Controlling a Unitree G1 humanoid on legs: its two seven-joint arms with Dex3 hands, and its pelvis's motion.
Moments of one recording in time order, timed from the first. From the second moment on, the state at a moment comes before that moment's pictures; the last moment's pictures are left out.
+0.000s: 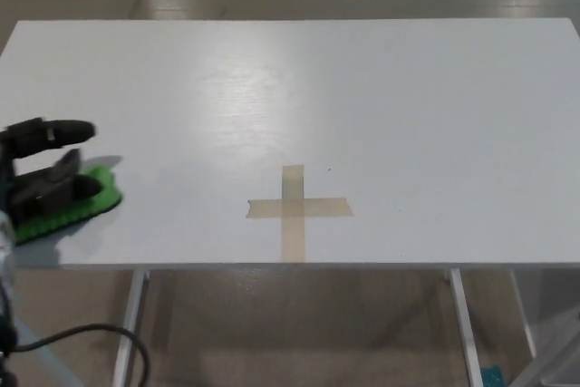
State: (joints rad) left_arm -0.70 0.48 0.23 1.24 -0.08 -0.26 -0.09; right_arm 0.17 -0.14 -0.16 0.98 -0.02 -0.60 -0.02
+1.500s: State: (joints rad) left_arm -0.73 0.17 0.03 1.12 -0.06 -0.30 -0.07; right_arm 0.17 -0.14 -0.17 0.94 0.00 -0.58 0.02
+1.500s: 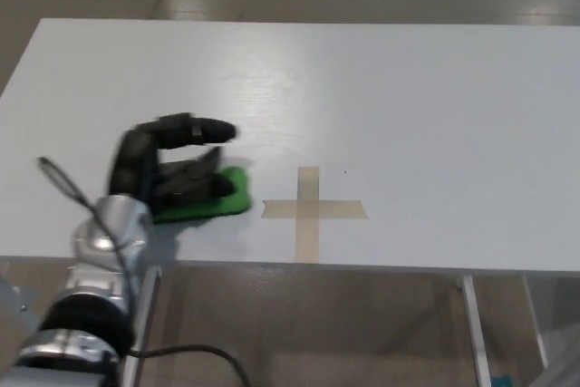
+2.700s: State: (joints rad) left_arm -0.69 -0.03 -0.13 0.80 0.01 -0.12 -0.10; right_arm 0.19 -0.17 -0.14 0.87 0.01 -0.54 0.07
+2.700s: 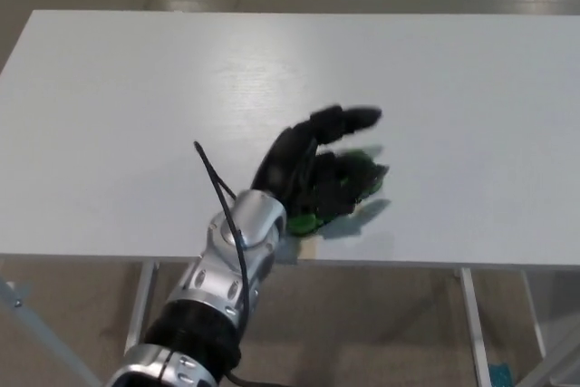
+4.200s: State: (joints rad) left_arm 0.23 0.50 0.29 -0.45 -0.50 0.17 -0.69; right_arm 0.20 -0.18 -0.14 0.86 0.01 -0.54 0.06
